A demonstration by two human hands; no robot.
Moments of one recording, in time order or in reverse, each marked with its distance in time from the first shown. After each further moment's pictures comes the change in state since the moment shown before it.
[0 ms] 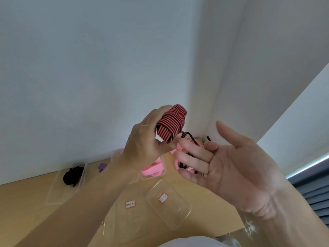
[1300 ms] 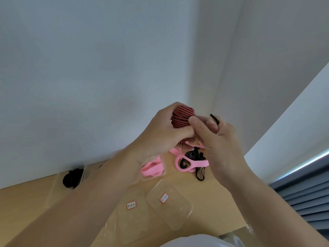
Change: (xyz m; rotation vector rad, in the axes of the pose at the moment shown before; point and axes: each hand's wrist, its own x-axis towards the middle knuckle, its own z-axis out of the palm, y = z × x) left_hand 0.044 0.033 0.010 -0.669 -0.413 -0.745; right_hand 0.062 0.005 -0.012 -0.699 0.290 -0.792
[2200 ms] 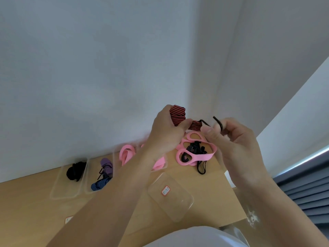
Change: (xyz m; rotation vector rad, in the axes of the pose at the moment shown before) left_hand 0.011 -0.039 0.015 0.210 0.337 -0.063; right_hand -0.027 -0.001 -0.030 -0.167 0.027 -0.094
